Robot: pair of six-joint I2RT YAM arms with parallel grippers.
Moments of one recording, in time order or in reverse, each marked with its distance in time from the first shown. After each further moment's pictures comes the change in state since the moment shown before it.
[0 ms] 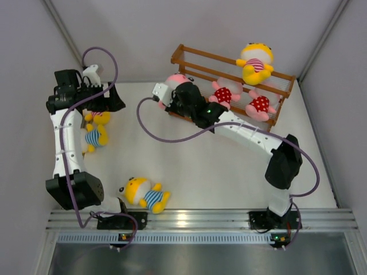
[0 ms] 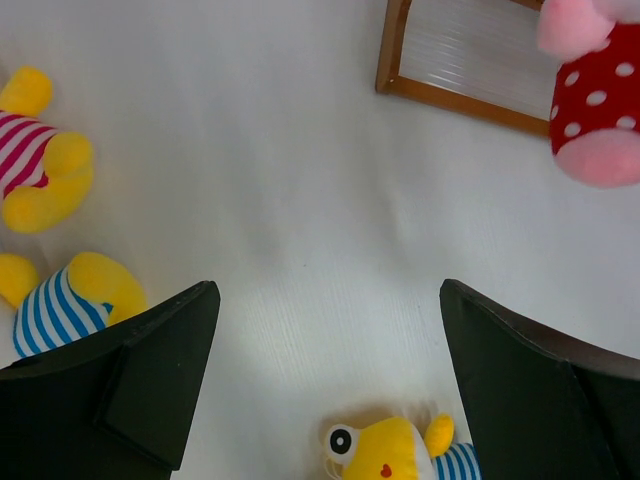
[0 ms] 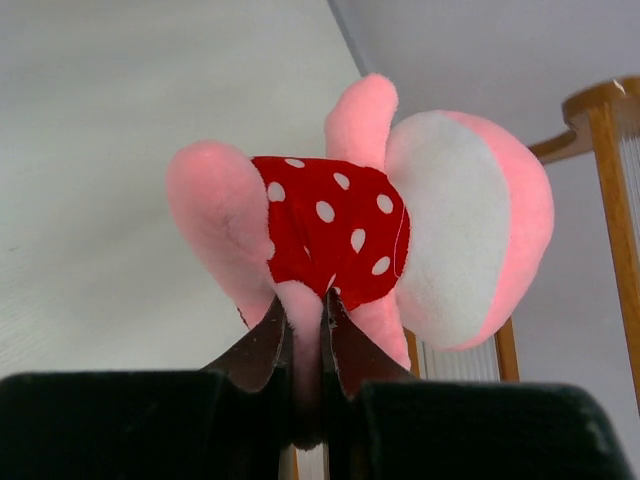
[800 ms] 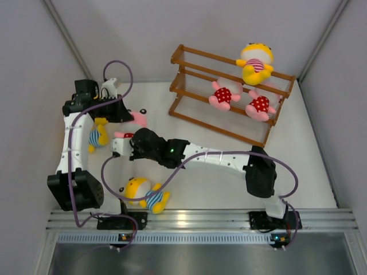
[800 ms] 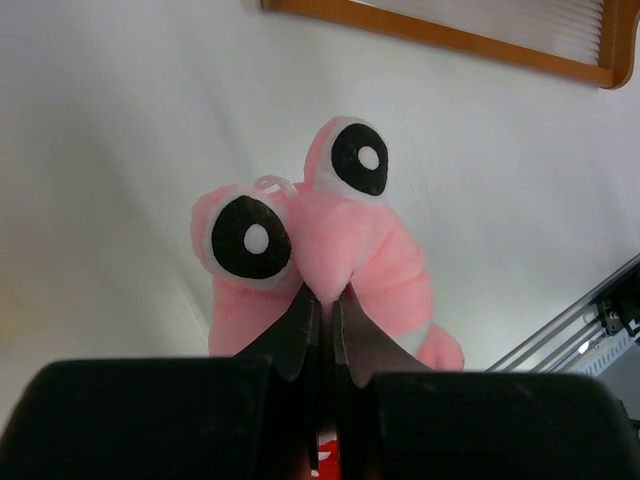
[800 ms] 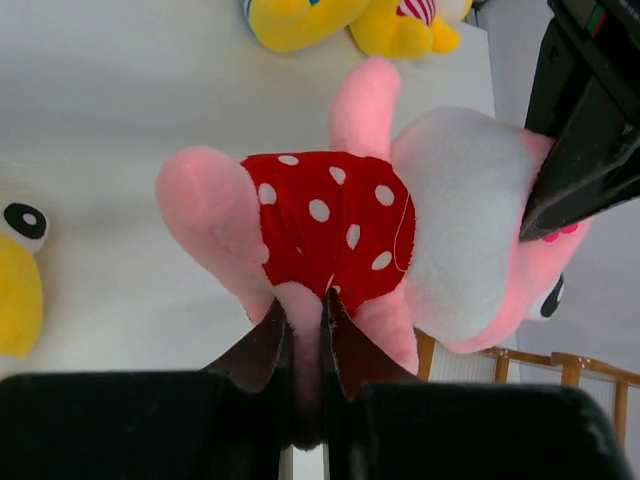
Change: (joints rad) left arm -0.102 -0.018 -0.188 0.007 0.123 0.002; right arm 0.352 0.170 0.048 0.062 0.043 -0.051
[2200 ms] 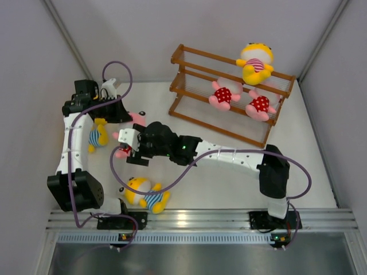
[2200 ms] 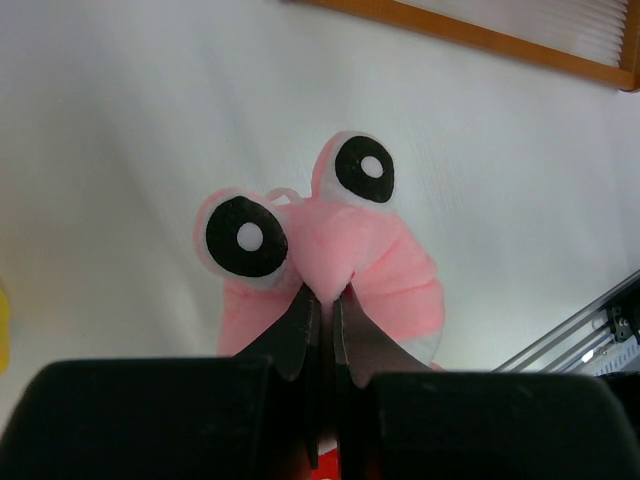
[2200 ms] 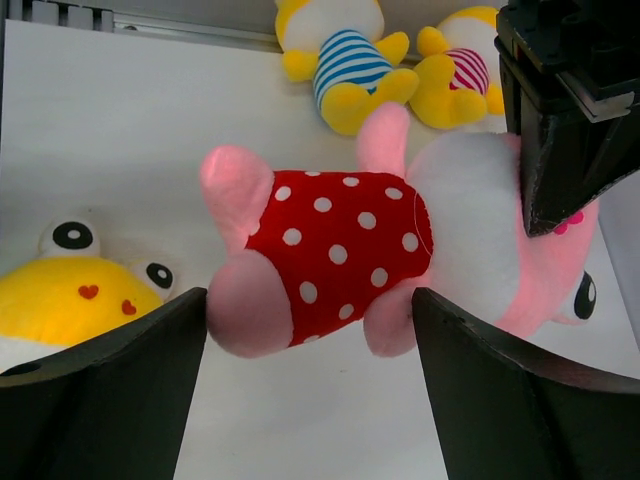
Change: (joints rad) left arm 0.000 -0.005 -0.003 -0.003 -0.043 -0.007; right arm -0.042 -0.143 -0.162 0.133 -0.272 0.224
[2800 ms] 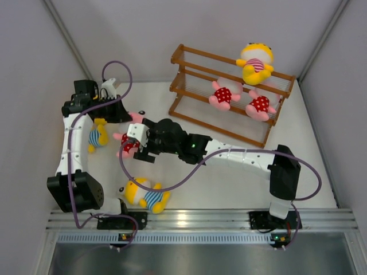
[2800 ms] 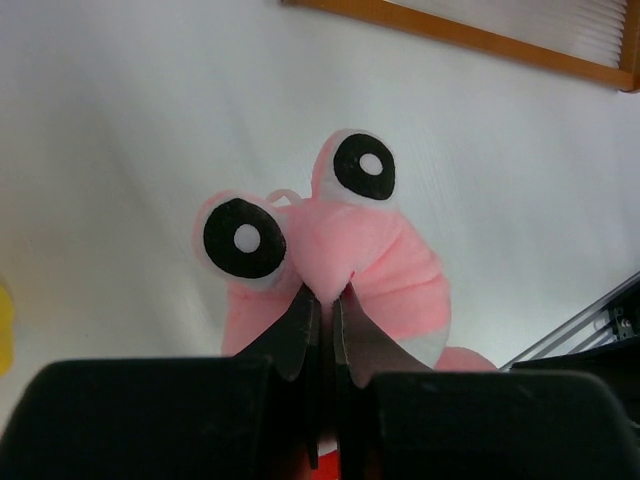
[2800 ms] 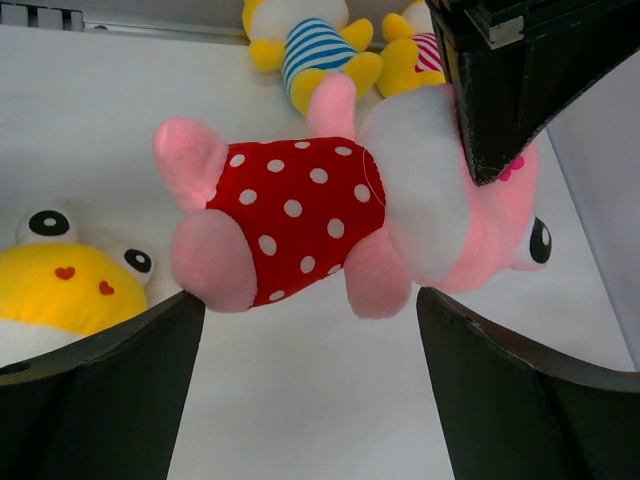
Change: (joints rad) left arm 0.000 -0.006 0.000 0.001 0.000 0.003; right arm -0.031 -0.088 -0.088 0.040 0.032 0.014
